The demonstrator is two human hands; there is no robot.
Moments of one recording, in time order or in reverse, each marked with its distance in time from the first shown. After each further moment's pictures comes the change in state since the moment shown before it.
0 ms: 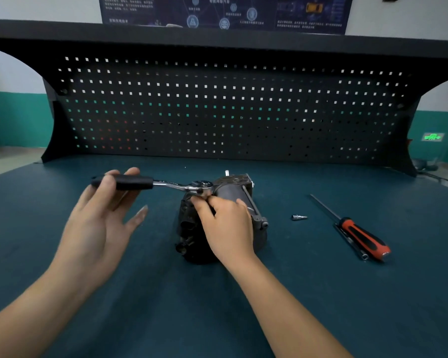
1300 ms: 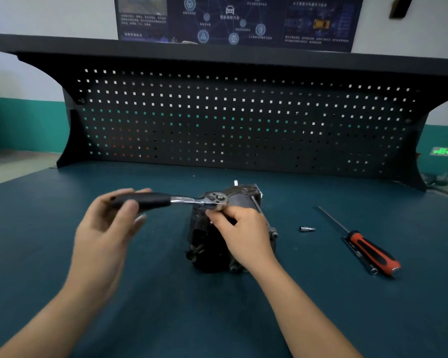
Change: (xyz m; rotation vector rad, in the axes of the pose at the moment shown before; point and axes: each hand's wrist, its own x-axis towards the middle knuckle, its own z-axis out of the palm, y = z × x) left_hand -0.015 -0.003 -0.005 0.175 0.014 0.257; right_hand 0.002 0.007 -0.013 0.195 -0.099 0.000
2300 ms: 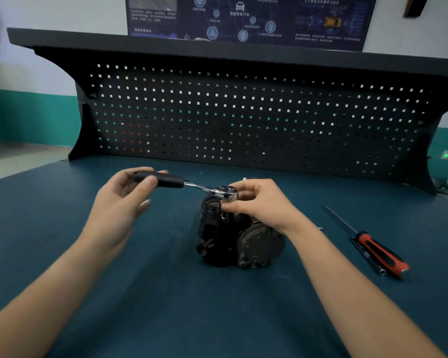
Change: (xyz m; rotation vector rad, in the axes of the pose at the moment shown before) left_hand 0.034 0.007 -0.006 0.165 -0.072 -0.150; right_hand 0.046 0.001 -0.031 0.257 -0.390 -0.018
